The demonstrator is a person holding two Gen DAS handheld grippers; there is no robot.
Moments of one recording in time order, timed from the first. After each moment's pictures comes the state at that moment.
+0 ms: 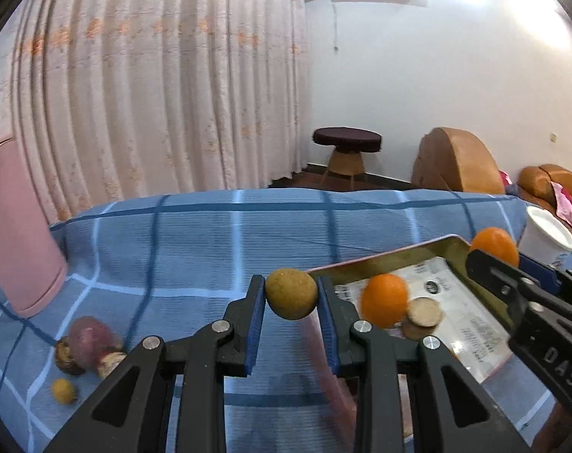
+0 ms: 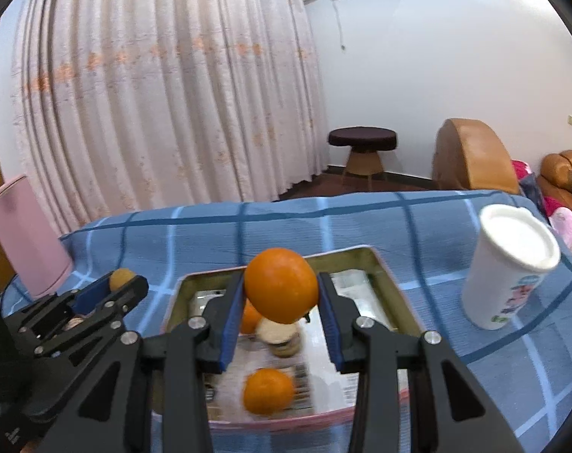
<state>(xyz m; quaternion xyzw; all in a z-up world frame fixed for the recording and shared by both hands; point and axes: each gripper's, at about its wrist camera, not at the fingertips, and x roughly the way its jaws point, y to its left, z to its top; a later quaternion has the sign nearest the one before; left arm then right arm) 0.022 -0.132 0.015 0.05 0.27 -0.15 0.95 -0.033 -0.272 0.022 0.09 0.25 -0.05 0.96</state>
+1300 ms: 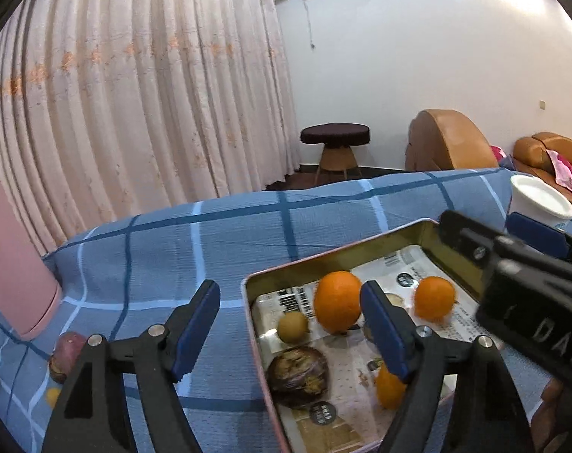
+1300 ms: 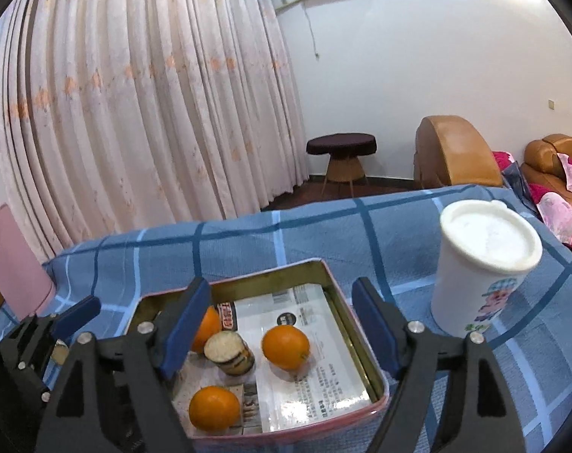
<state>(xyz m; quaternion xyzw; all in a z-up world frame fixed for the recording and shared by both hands) 0.004 -0.171 0.008 0.10 0.25 -0.15 0.95 -0.037 -0.309 0.021 0.12 0.22 -0.08 0.96</state>
